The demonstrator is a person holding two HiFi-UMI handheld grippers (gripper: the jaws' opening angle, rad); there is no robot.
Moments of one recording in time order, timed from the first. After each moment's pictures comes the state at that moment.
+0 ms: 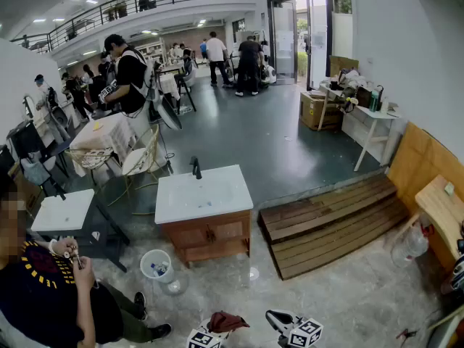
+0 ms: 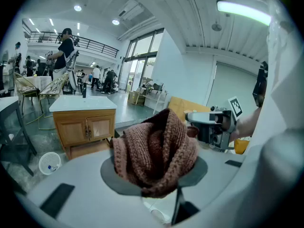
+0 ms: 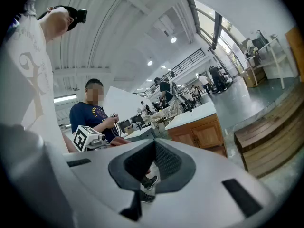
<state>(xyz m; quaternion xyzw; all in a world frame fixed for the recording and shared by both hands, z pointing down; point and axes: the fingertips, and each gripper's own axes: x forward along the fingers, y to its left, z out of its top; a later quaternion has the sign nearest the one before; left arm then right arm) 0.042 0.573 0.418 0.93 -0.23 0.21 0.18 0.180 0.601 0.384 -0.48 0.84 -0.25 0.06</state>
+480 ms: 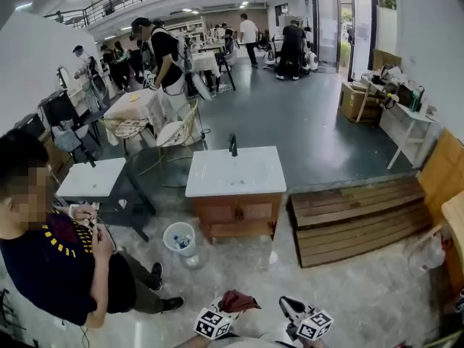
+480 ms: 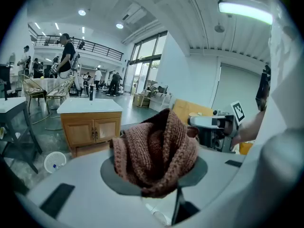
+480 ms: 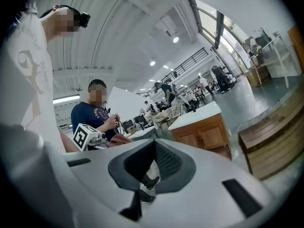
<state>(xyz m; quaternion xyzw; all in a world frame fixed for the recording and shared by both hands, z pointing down) 0.034 0.558 0.415 0.93 -0.25 0.19 0.18 0.174 0.594 0.386 -0.49 0.84 -0.23 0.07</state>
